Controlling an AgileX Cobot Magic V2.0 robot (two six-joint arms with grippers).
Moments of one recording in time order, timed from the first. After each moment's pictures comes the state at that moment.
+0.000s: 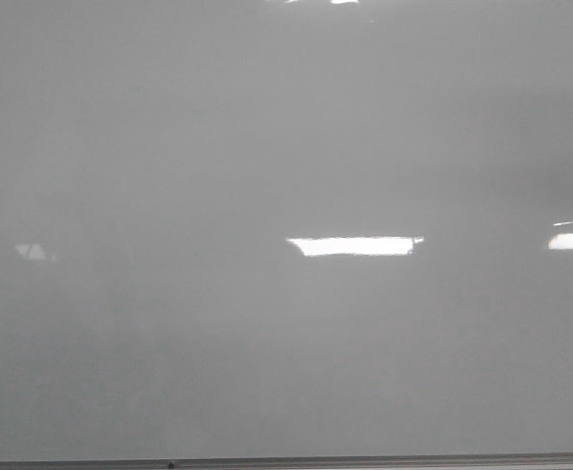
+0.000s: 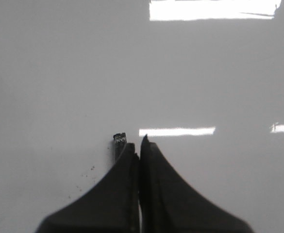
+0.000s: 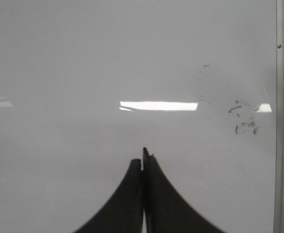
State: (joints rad) left arm 0.01 0.27 -0.65 -0.17 0.50 0.13; right arm 0.00 0.26 -0.58 -0.02 0.52 0.02
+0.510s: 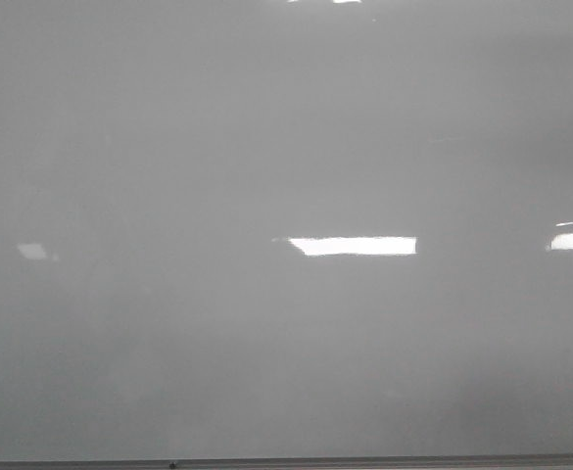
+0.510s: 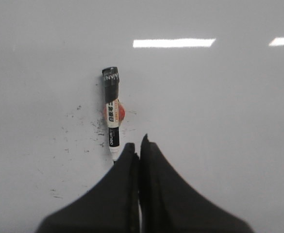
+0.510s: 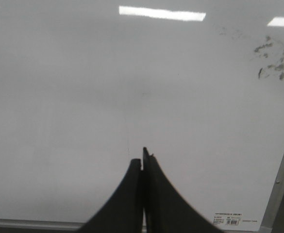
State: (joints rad) left arm 0.01 0.65 -0.77 -0.18 0.64 0.13; right arm 0.00 0.61 -0.73 -0.02 0.68 0.00
